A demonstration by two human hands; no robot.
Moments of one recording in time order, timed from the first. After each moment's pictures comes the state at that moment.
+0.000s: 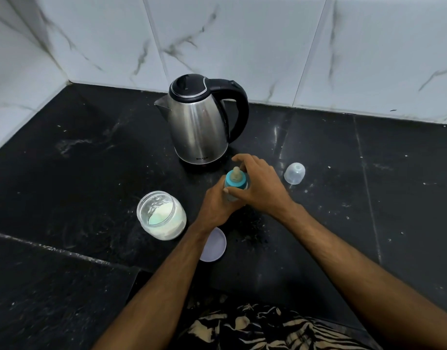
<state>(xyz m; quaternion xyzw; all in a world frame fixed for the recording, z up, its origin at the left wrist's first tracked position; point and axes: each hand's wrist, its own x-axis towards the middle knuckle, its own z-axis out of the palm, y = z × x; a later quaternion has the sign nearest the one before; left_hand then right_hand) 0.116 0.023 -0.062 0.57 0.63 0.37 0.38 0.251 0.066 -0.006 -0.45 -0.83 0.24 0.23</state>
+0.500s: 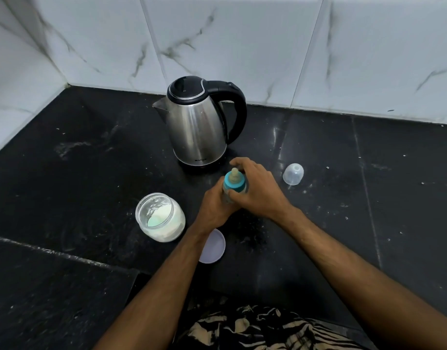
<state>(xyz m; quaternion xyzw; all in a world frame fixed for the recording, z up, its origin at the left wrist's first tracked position) 0.113 0.021 -0.063 0.56 0.63 0.37 0.38 0.253 0.058 -0.007 -0.45 -0.82 0.26 0.25</state>
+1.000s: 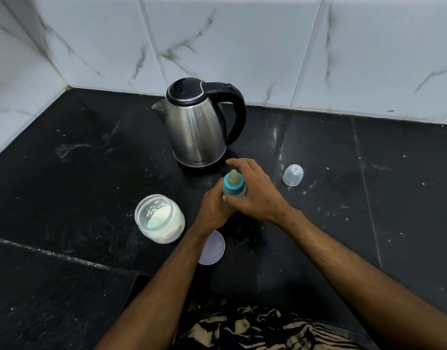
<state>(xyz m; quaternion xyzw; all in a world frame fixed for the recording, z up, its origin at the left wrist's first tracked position) 0.114 0.021 -0.064 0.57 0.64 0.37 0.36 0.255 0.059 -0.011 -0.41 -0.83 0.29 0.25</state>
